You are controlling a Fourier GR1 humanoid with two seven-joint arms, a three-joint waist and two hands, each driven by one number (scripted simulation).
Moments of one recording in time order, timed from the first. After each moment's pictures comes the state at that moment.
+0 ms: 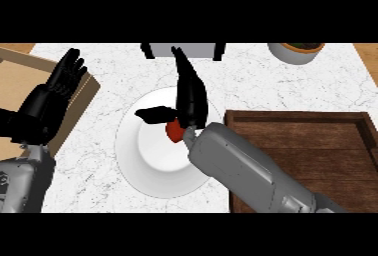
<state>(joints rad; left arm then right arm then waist) -0.31 0.28 0.07 -1.59 0.05 -0.08 0.13 -0.94 0.00 0.70 -0.98 0.06 -0.90 0.43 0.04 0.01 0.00</state>
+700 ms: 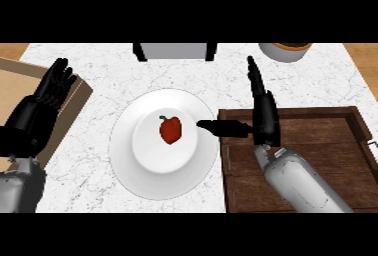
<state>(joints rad) -0.23 0.28 0.11 -1.65 0.05 -0.09 0.13 -0.51 -0.26 0.52 -1.41 -0.02 -0.73 0.21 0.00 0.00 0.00</state>
